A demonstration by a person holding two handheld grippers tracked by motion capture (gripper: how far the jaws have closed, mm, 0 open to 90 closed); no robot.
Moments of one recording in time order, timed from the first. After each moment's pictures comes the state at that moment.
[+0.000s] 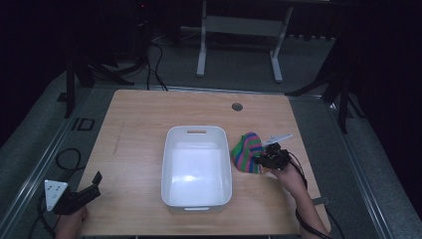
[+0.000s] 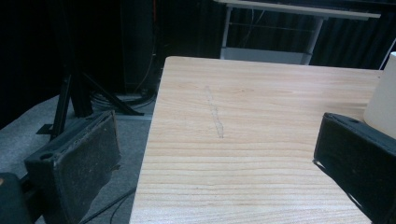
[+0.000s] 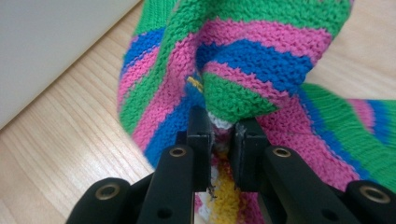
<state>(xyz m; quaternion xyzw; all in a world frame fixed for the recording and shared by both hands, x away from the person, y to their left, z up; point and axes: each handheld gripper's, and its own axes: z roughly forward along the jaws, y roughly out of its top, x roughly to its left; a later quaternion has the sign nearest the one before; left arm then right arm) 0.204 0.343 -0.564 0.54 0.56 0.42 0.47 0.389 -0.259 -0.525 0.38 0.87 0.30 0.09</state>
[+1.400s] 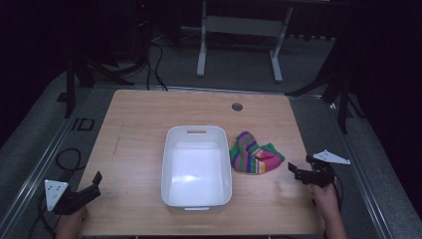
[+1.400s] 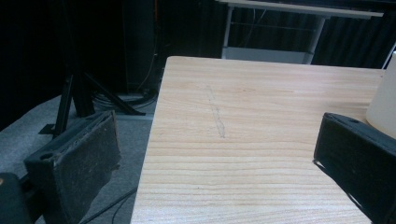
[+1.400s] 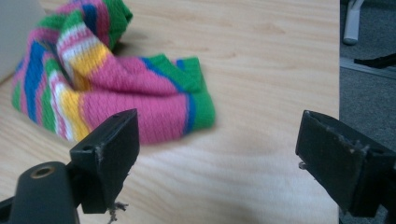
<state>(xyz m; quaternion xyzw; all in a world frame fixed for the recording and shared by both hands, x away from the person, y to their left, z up) 0.204 0.342 -0.564 0.54 0.56 0.42 0.47 0.327 -0.380 -0.525 0.49 0.74 0.40 0.23</state>
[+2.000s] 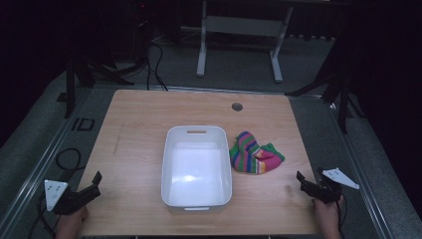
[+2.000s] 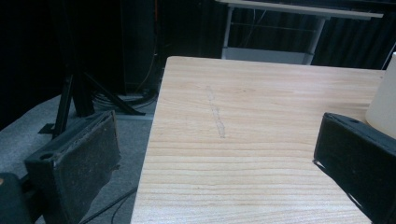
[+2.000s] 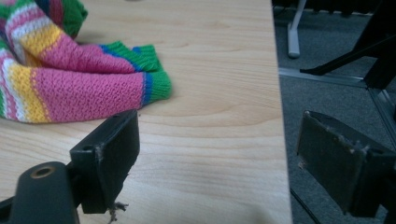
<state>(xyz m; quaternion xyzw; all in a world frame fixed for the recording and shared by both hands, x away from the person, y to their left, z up) 0.204 0.342 -0.564 0.54 0.56 0.42 0.47 0.285 -0.397 -0.551 0.53 0.67 0.42 0.31</state>
